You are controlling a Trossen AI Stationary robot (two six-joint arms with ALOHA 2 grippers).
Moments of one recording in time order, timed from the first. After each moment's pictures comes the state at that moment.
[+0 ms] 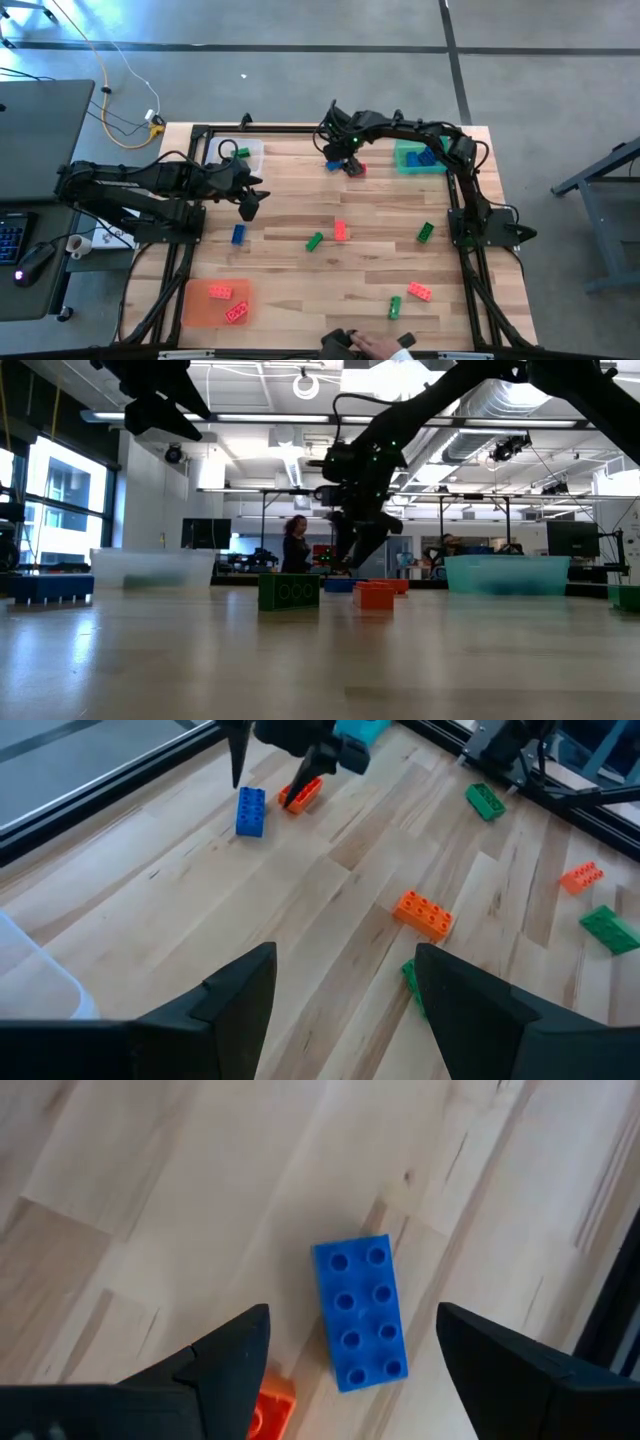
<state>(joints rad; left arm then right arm) 0.09 0.89 0.83 -0.62 -0.33 -0.54 -0.53 2.12 1.65 -0.75 -0.17 -1.00</state>
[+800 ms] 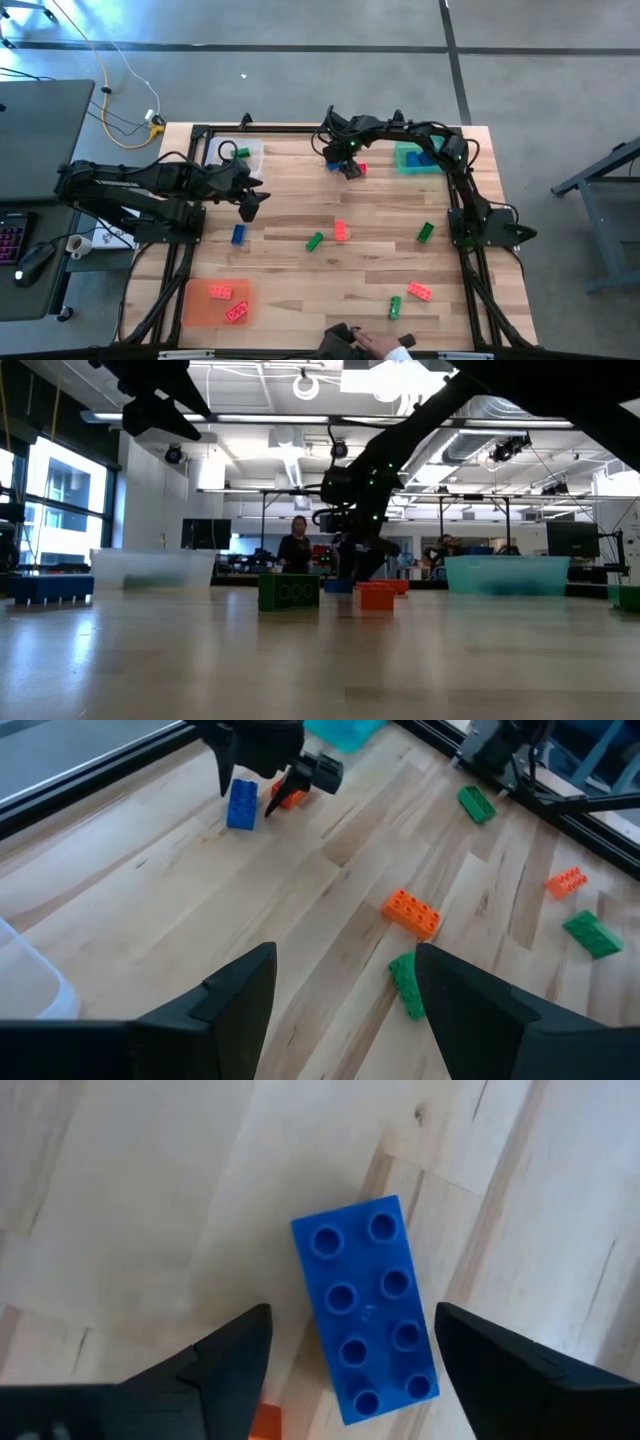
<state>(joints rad) 0.08 0.89 0.83 -0.62 -0.32 -0.59 -0.54 2.20 1.64 -0.70 -0.13 -0.92</state>
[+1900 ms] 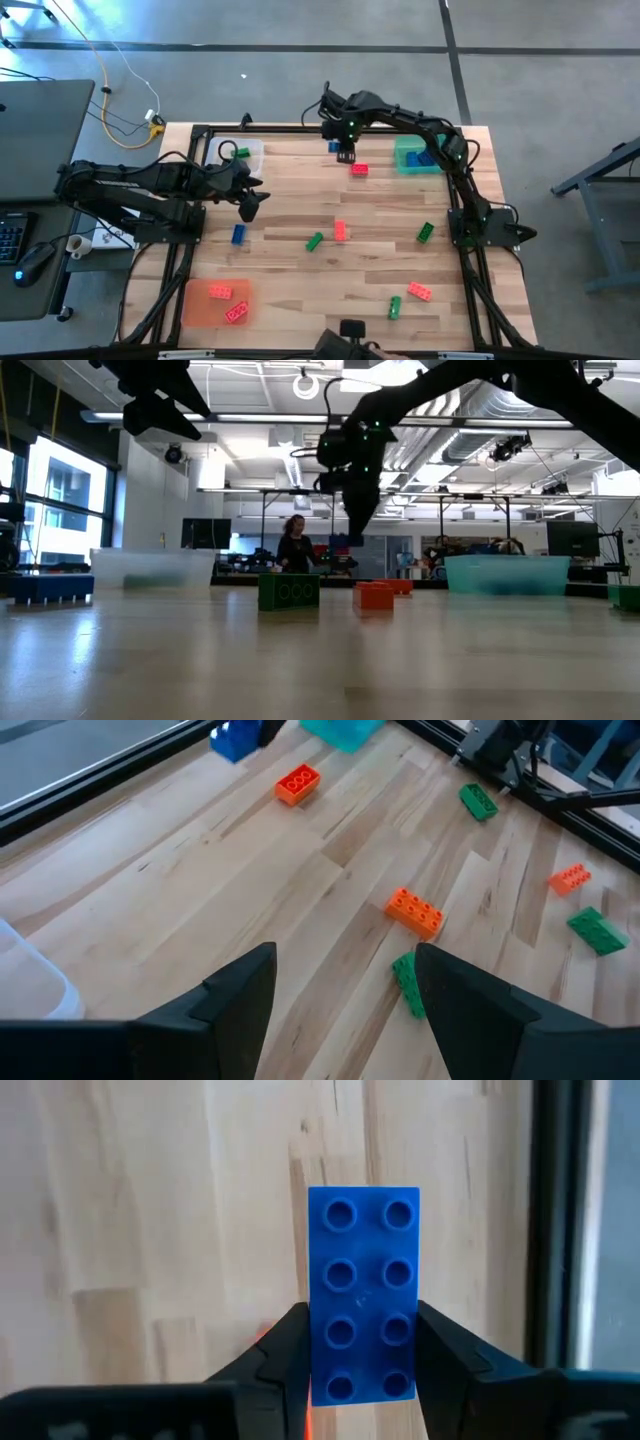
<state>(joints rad) 0.08 0.89 0.83 -0.62 -0.32 -0.57 -0.55 2.20 2.02 -1.17 -0.08 -0.49</state>
